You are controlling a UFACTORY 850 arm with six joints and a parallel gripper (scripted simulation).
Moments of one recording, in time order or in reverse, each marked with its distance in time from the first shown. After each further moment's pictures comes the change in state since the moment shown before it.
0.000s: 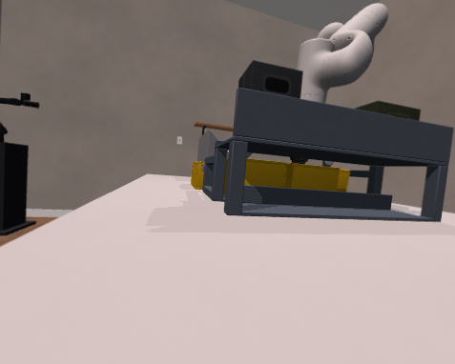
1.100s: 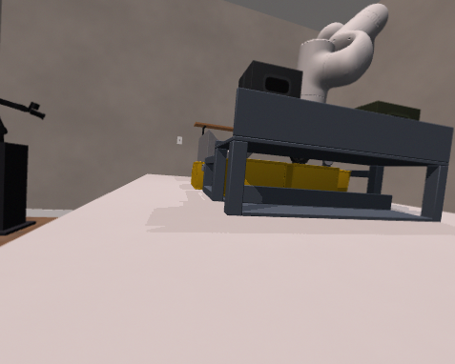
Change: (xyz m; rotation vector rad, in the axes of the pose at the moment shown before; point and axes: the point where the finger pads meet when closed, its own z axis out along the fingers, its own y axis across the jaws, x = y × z) arm -0.002 0.000 0.002 0.000 -0.002 0.000
